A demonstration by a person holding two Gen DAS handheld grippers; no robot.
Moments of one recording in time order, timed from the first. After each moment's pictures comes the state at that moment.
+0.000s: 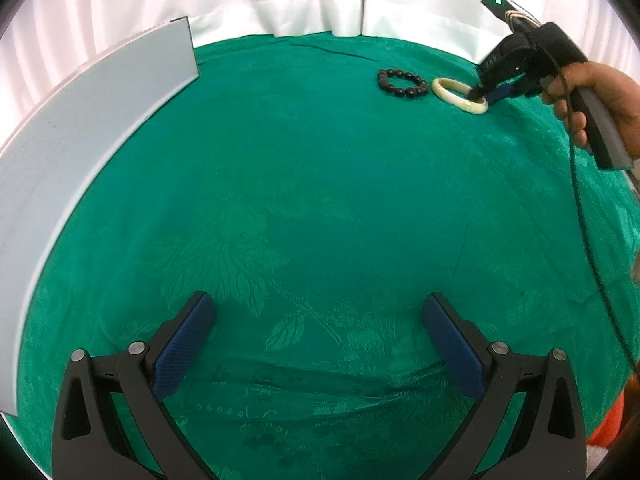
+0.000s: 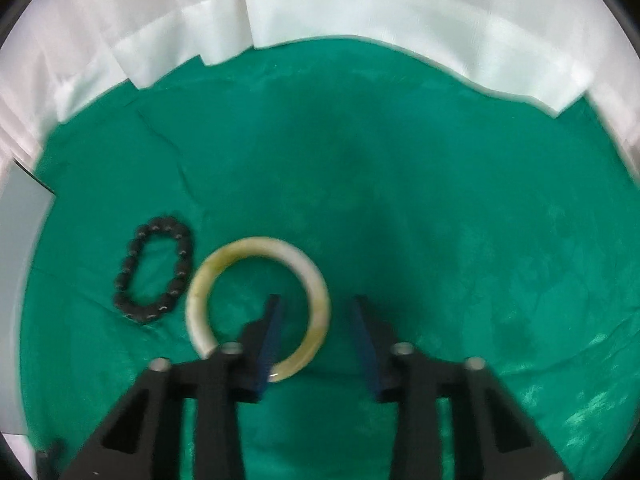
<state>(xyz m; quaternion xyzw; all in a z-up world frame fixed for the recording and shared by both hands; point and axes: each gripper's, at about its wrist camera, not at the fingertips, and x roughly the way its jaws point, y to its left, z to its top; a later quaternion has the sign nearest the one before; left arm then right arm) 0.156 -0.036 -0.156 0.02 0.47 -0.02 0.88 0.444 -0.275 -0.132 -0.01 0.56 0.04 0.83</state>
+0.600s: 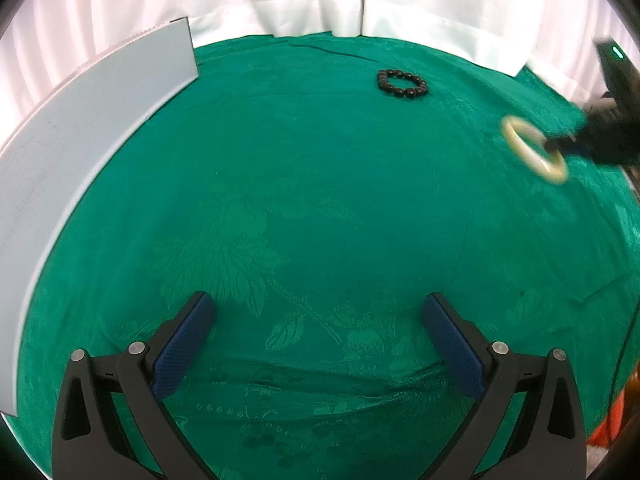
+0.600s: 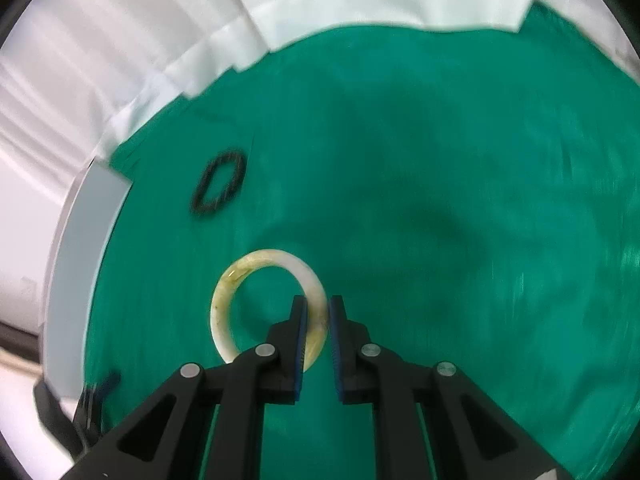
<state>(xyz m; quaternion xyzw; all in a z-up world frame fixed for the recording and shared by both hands) 0.156 -0.036 -0.156 0.01 0.47 -0.02 0.88 0.317 -0.338 -0.120 0.15 0.56 0.13 0.80</state>
